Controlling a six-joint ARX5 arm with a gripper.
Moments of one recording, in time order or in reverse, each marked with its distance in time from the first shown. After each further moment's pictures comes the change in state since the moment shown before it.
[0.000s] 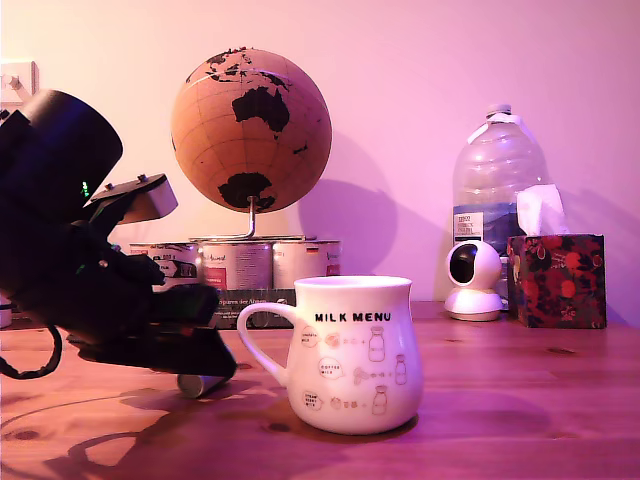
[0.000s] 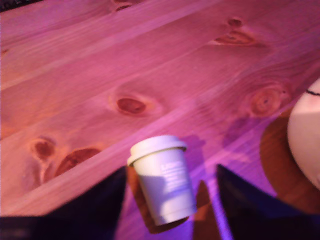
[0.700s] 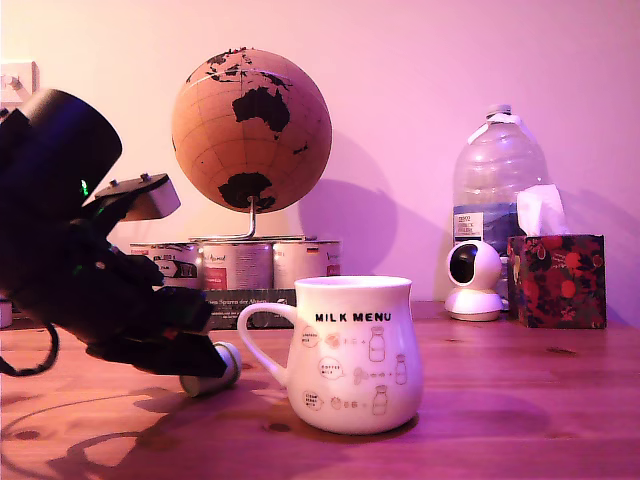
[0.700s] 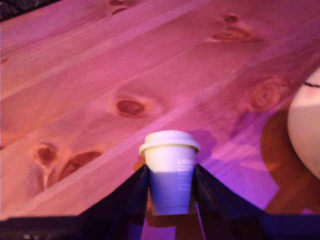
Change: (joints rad) arm 0.000 -0.022 0.000 -0.037 0.010 0.078
